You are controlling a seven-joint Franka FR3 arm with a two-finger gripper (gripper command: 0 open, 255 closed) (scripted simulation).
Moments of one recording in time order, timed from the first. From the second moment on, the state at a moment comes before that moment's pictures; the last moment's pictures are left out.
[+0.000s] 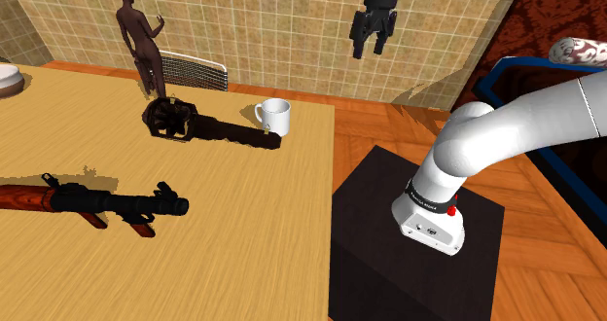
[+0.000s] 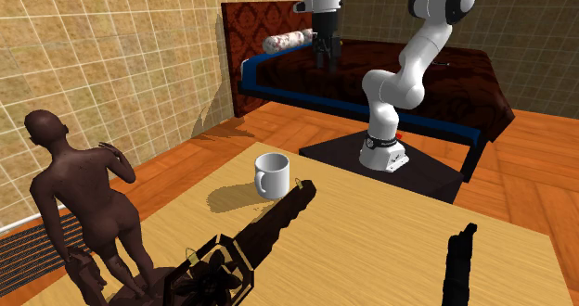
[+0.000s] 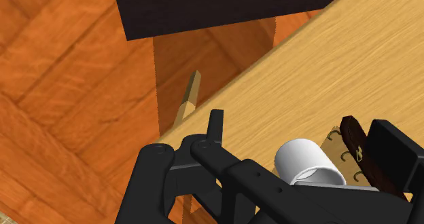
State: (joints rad) arm -0.02 -0.76 -0.06 -2.32 0.04 1.51 0.14
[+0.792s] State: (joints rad) arm -0.01 -0.50 0.02 -2.37 0.07 1.83 0.26
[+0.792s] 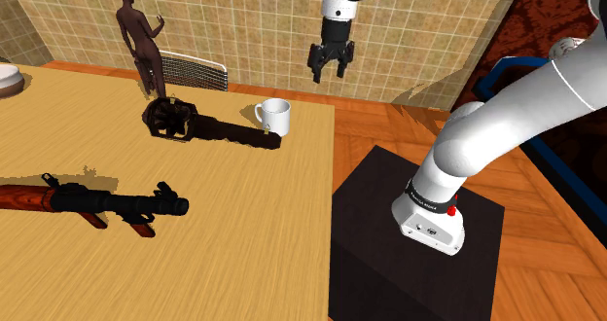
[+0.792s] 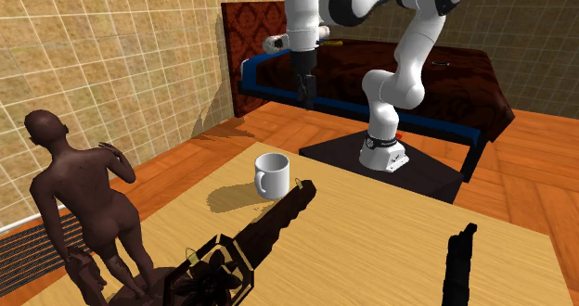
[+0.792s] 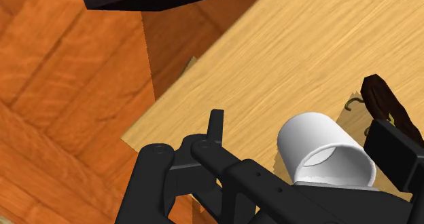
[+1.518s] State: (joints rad) arm -0.01 -0.11 0.08 -2.26 0.05 2.12 0.41
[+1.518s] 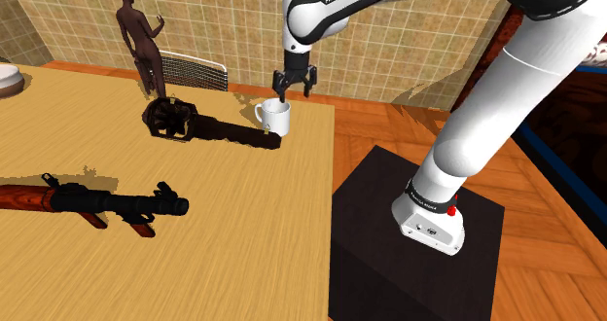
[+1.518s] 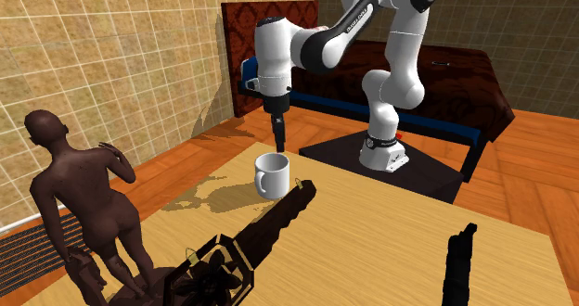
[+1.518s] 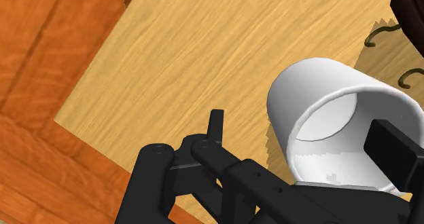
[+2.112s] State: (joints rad) arm -0.01 0.03 0.08 -2.25 0.03 2.25 0.44
